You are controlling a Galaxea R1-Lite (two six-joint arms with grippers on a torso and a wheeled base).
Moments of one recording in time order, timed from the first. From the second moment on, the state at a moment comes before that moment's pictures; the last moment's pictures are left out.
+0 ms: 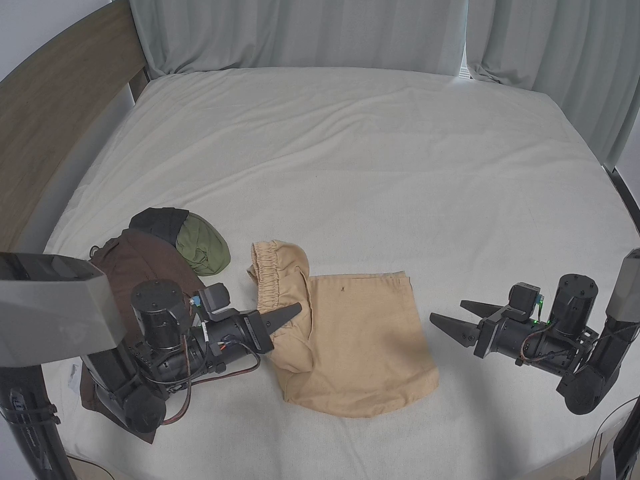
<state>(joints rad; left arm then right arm) -0.47 2.13 -0.45 -1.55 -0.38 -0.63 0.32 1.99 -0.23 -1.54 0.38 0.28</state>
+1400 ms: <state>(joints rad) -0.67 2.41 -0.77 -1.53 -0.33 -0.68 0.26 2.00 -0.25 -1.54 0.39 0.28</state>
